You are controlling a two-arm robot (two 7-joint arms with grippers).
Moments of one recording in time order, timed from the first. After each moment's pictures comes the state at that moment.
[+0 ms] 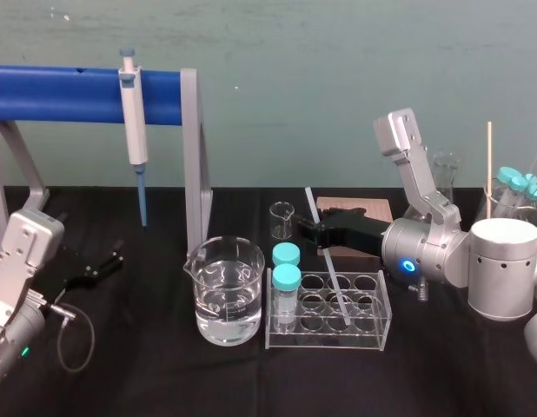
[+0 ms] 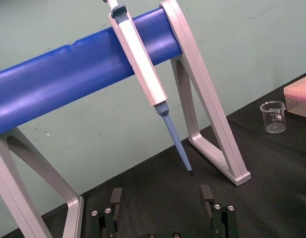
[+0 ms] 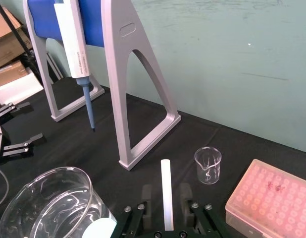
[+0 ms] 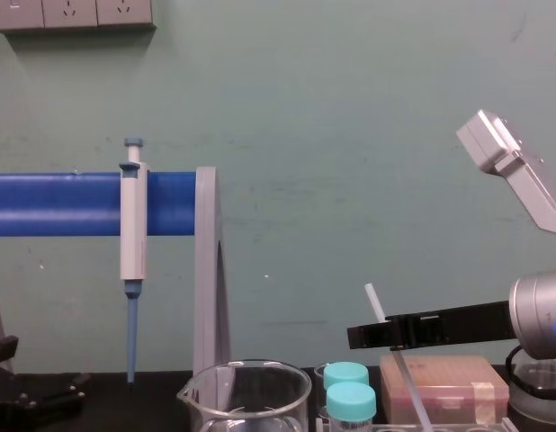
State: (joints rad) left arm -0.20 0.60 0.45 -1.41 -0.25 -0.12 0.03; right arm 0.54 0.38 -0.53 -1.32 0.59 0.44 0.33
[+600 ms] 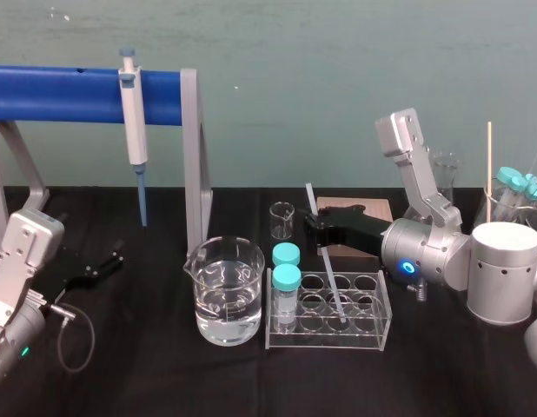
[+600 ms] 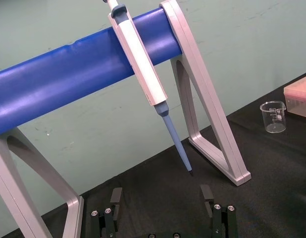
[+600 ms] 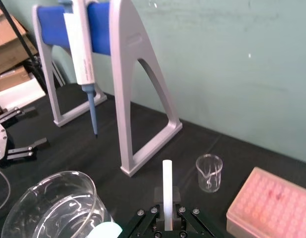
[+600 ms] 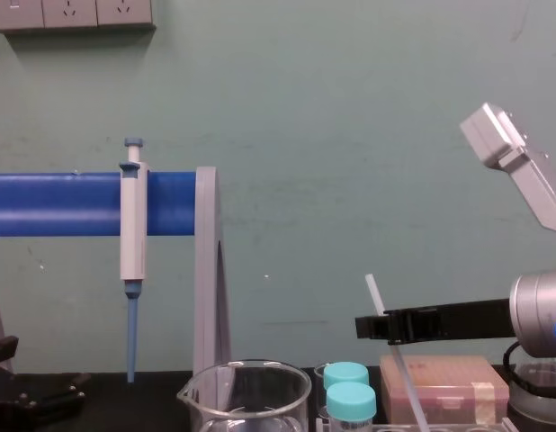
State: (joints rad) left arm -0.20 0.60 0.45 -1.41 -0.25 -0.12 0.03; right arm 0.52 0.38 -0.52 -1.33 0.58 0.40 0.33
